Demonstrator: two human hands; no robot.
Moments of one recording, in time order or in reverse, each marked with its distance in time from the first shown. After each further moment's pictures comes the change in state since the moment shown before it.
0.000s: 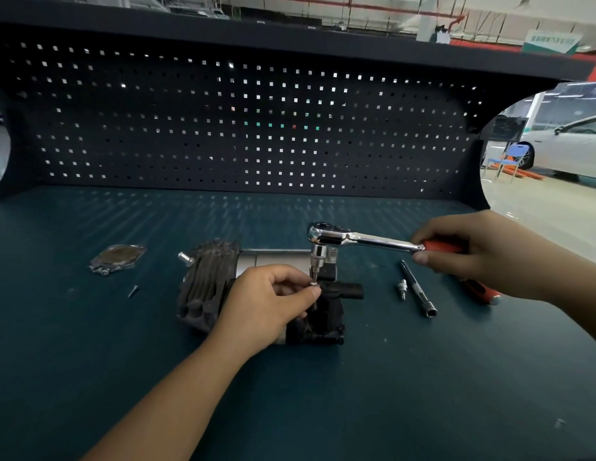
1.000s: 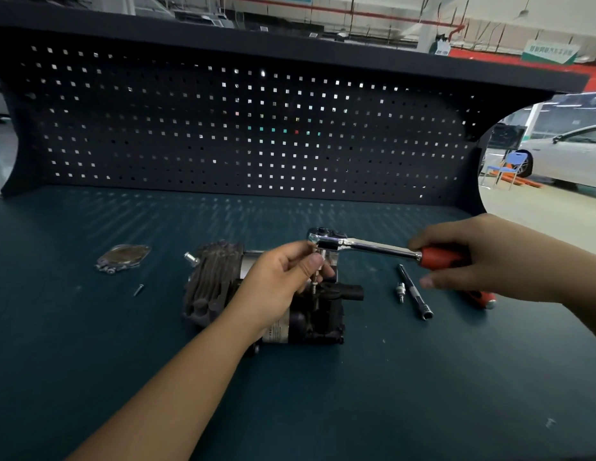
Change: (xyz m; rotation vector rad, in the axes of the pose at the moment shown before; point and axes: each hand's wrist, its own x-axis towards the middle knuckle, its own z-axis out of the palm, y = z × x) left_hand 0.014 0.014 0.002 -0.203 -0.158 0.128; right_hand -0.004 -0.019 -0.016 -0.096 -0.155 0.061
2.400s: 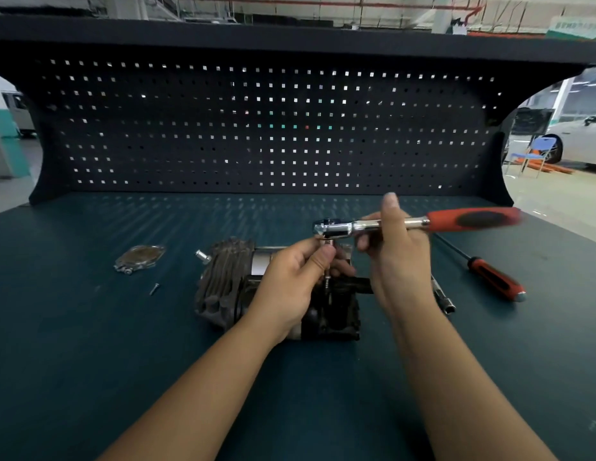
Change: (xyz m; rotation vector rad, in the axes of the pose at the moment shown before) left_hand 0.004 -0.017 0.010 -0.042 0.053 0.105; right_hand 0.085 -0.044 0.124 1.421 0.864 0.104
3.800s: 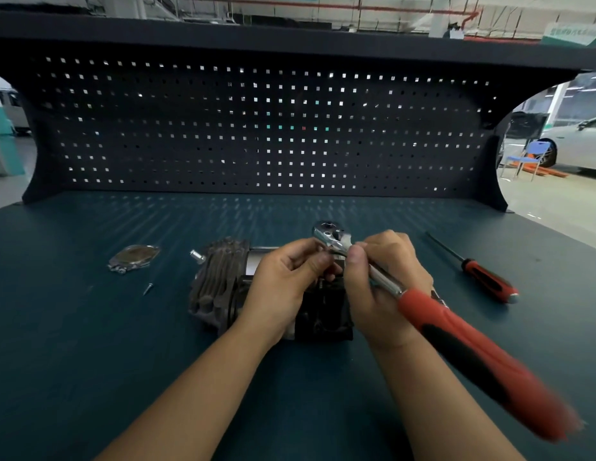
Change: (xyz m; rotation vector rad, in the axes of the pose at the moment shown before) left_hand -0.001 -0.004 0.000 -0.160 0.034 0.009; right_hand -0.024 -0.003 -0.005 -0.602 -0.030 -1.018
